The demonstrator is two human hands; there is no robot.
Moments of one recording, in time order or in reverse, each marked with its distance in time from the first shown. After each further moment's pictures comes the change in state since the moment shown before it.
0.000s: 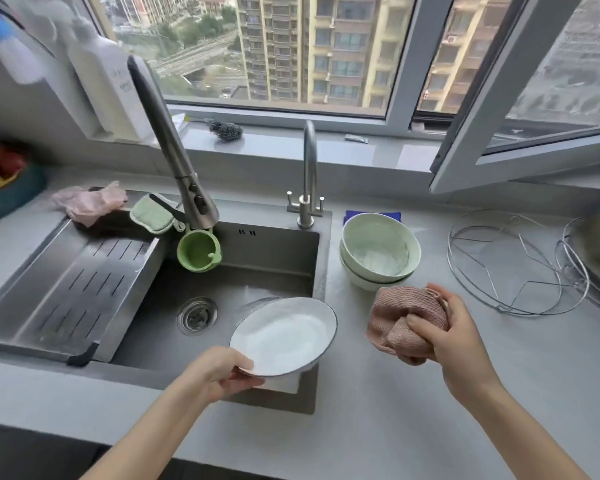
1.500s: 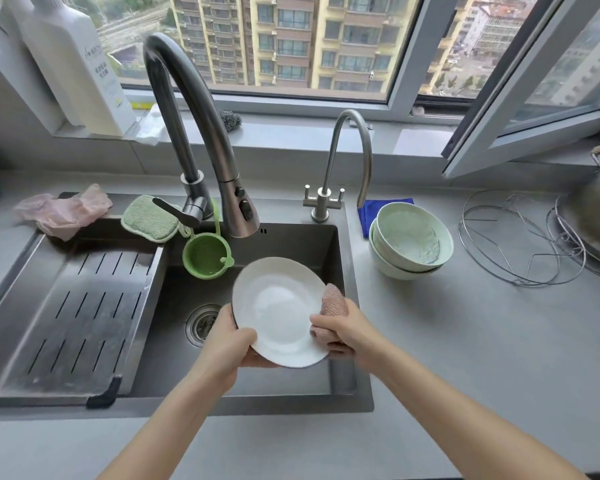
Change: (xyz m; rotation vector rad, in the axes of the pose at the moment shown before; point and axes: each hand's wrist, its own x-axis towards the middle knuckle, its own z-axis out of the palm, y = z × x) left_hand -0.002 0.062 -0.068 0.170 -0.248 0.481; right_hand 0.012 0.047 0.199 -0.172 -0.213 0.445
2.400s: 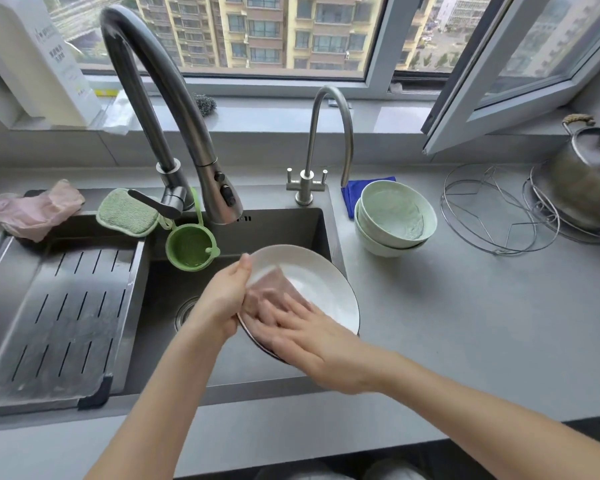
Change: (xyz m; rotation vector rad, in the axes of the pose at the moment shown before) left_hand 0.035 0.027 0.012 0.059 0.022 -0.002; right_hand -0.067 -0.015 0.024 -1.150 -0.354 -0.728
